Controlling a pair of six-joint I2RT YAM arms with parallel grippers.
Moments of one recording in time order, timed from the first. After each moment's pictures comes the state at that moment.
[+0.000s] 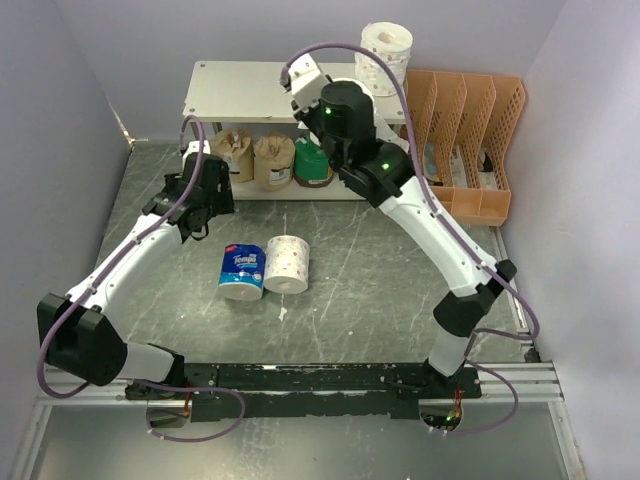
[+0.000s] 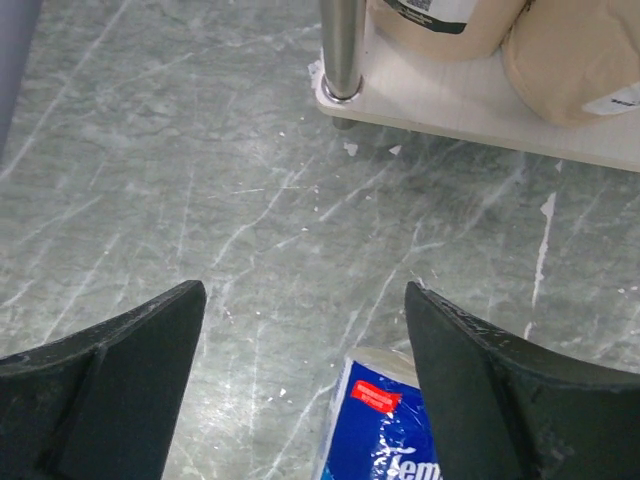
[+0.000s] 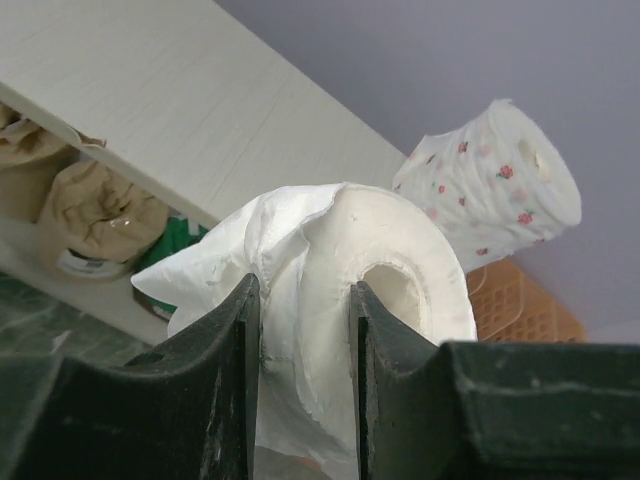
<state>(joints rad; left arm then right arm) -0.38 1.37 1.21 -0.57 -0.50 -0.34 0.80 1.74 2.15 -0.53 0.55 -0.50</state>
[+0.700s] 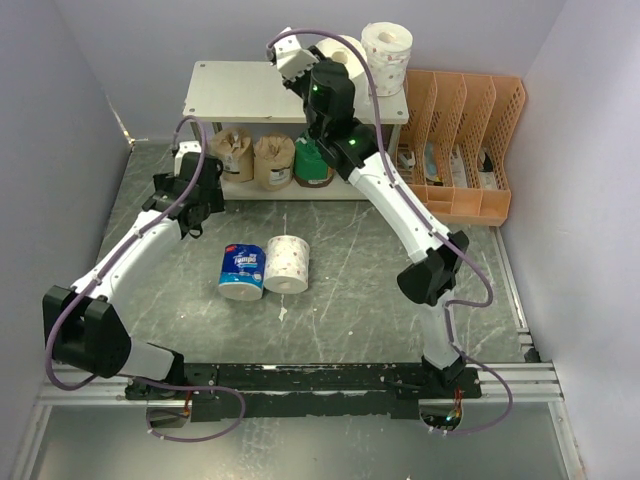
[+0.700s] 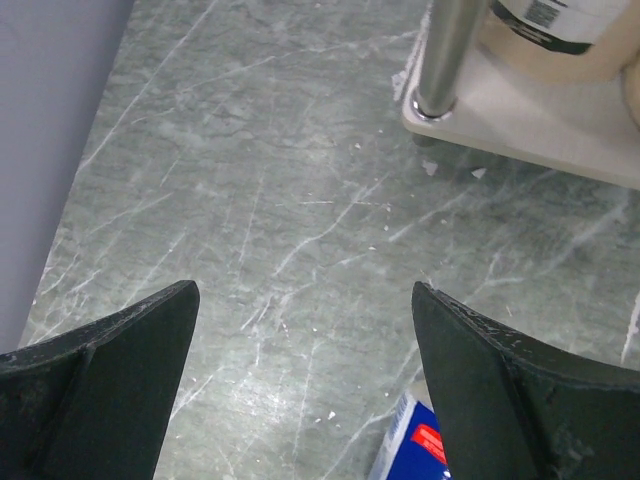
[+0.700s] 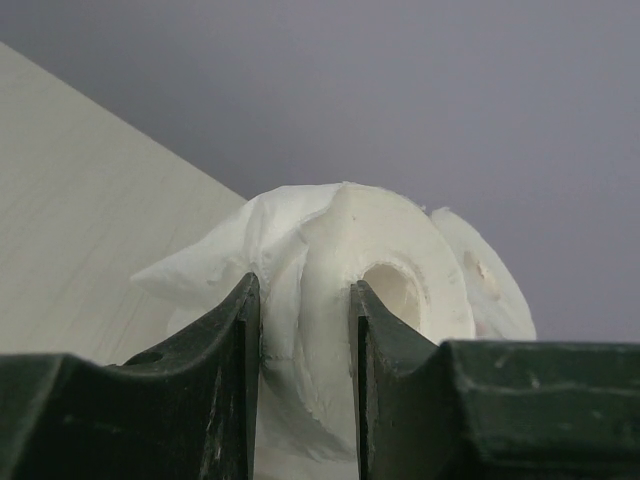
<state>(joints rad) -0.35 1.41 1.20 -0.54 -0.62 -0.31 0.71 2.06 2.39 -0.19 0.56 -0.77</state>
